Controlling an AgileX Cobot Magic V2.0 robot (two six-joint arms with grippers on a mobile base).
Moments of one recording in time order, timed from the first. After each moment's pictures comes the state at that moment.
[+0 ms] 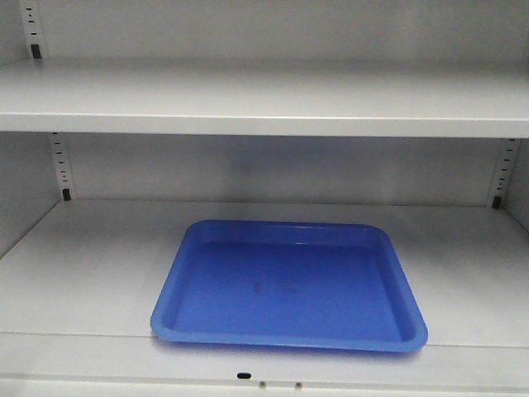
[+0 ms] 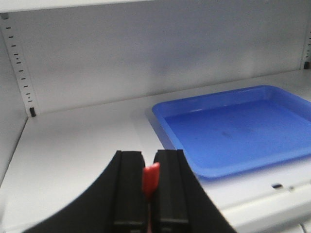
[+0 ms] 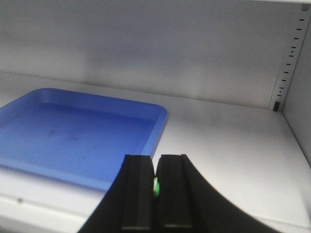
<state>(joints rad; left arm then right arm) -0.15 0.51 -0.61 -0.65 0.31 0.63 -0.08 0.46 -0.62 0.64 0.46 -0.67</state>
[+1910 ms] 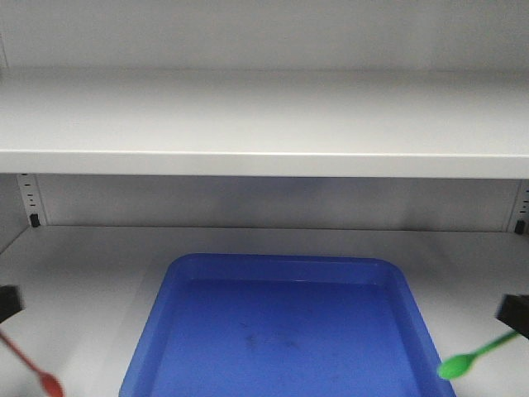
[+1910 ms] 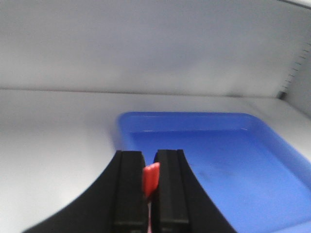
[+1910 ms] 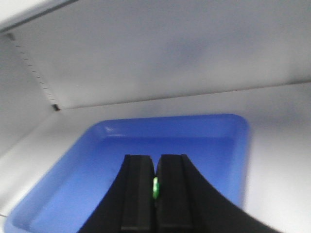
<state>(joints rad) -0.15 0.77 -0.69 -1.18 0.39 0.88 -0.08 0.72 -0.62 1.33 0.56 -1.01</state>
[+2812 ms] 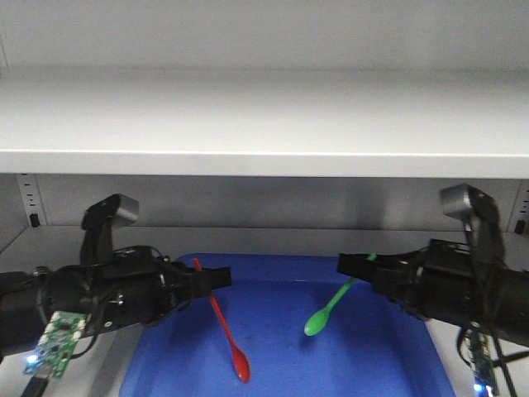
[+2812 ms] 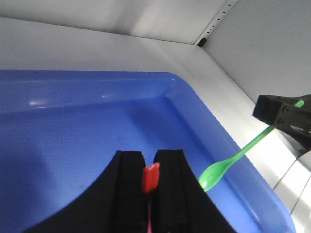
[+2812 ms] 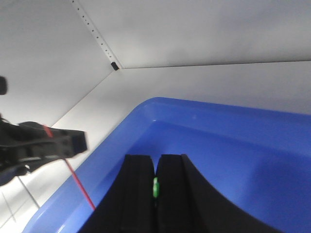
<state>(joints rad) -0.39 1.50 -1.04 -1.69 0.52 1.21 0.14 1.41 -0.94 1.69 0.69 -1.41</state>
